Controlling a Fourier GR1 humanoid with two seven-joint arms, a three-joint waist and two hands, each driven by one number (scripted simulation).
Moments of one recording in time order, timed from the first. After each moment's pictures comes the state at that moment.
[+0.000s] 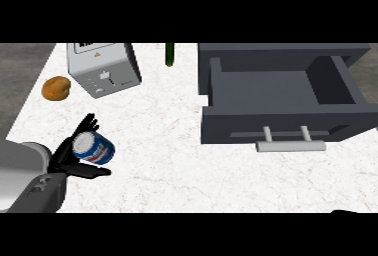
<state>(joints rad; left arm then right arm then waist) -0.49 0.32 0.27 -0.25 -0.13 -0.34 -0.77 0.14 -0.08 -0.25 -2.25 -0.11 0.09 0.27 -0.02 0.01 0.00</state>
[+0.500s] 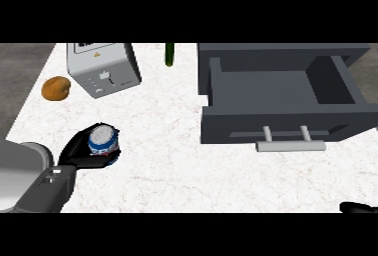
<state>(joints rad) -0.55 0.30 0.25 -0.21 -0.15 -0.41 -0.76 0.10 -0.11 -0.30 -2.22 -0.14 0.10 0.29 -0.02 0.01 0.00</state>
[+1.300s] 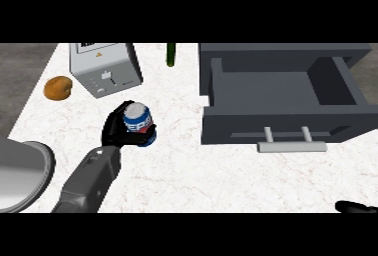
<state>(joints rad) -0.67 0.08 0.36 -0.27 -0.01 -0.09 -0.70 0.10 -0.09 -0.29 -2.23 -0.09 0.09 0.27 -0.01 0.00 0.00</state>
